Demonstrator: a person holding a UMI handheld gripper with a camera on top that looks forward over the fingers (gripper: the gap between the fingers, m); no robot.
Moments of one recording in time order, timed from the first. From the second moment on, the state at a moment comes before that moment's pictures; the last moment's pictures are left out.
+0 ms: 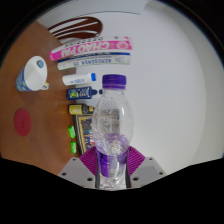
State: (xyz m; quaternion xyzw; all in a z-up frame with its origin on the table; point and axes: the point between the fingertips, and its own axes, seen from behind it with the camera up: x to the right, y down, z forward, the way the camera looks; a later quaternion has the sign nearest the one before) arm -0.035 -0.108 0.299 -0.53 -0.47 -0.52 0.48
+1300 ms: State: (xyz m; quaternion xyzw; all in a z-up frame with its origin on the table) arm -0.144 -0.114 0.179 -0.79 -0.20 -0.01 0.58
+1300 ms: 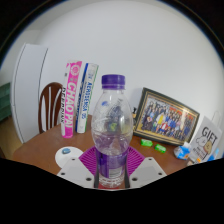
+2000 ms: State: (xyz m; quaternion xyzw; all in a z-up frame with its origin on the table) arm -0.112 -0.114 0.072 -0.83 -0.09 0.07 0.54
